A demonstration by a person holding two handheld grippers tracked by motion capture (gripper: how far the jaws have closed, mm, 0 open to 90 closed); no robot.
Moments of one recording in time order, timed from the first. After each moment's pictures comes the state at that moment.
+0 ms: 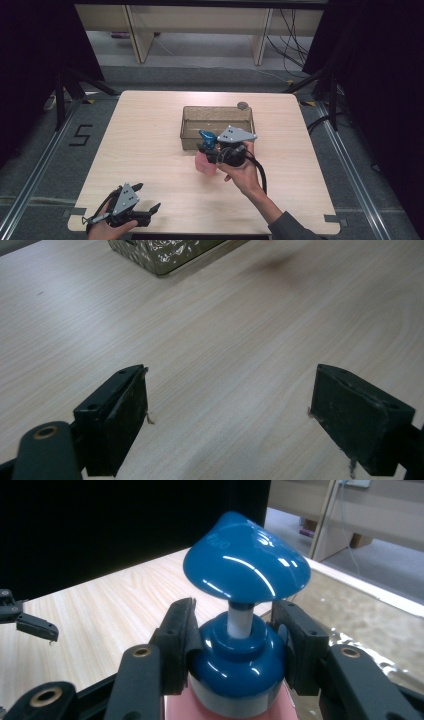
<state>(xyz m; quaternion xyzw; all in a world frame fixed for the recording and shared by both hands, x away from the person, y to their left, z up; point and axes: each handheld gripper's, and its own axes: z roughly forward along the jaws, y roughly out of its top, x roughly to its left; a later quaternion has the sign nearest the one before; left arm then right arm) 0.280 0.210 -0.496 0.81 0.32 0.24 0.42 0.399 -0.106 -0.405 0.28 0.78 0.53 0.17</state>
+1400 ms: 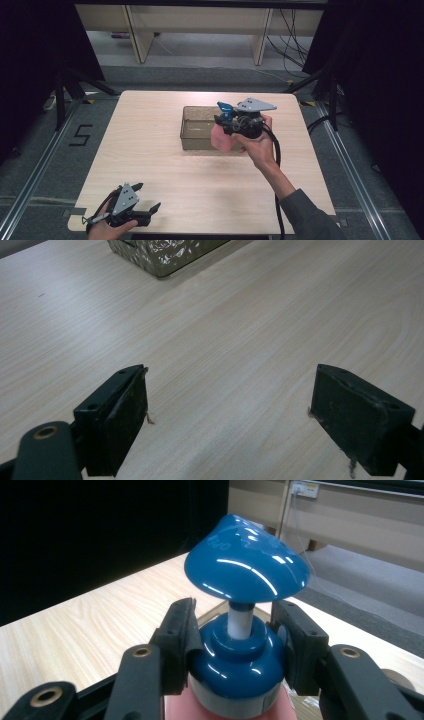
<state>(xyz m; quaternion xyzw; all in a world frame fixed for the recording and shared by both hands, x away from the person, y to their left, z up) 0.279 0.210 -0.495 0.81 0.32 0.24 0.43 0.446 -0.145 -0.353 0.32 0.76 0.52 0.22</state>
